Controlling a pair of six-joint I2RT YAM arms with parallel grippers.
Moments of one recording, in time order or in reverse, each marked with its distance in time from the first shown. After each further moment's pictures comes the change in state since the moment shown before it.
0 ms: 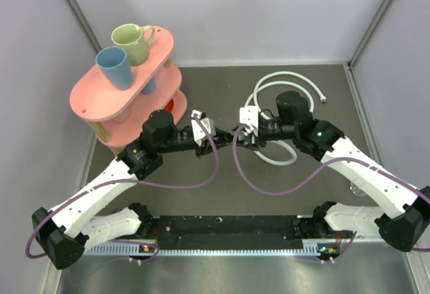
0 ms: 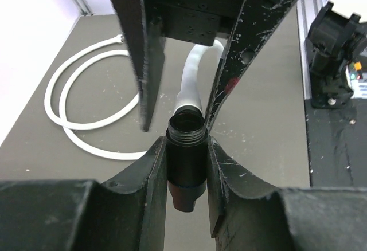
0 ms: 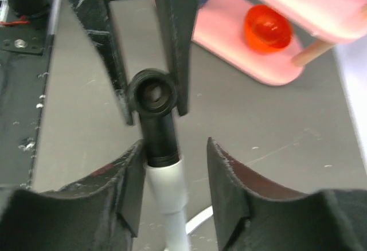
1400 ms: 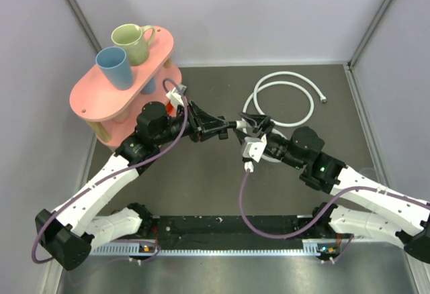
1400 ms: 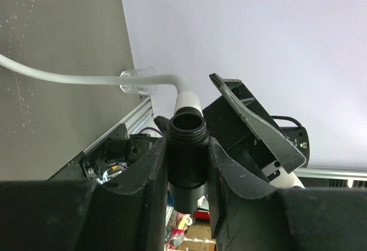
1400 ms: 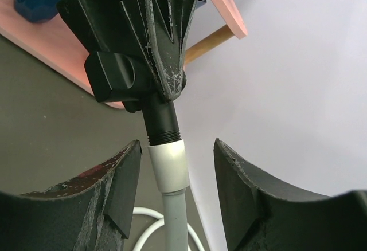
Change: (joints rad) left arm 0.119 0.029 0.022 0.046 -0.164 -1.625; right arm 0.224 -0.253 -0.375 0.644 0.546 -0.332
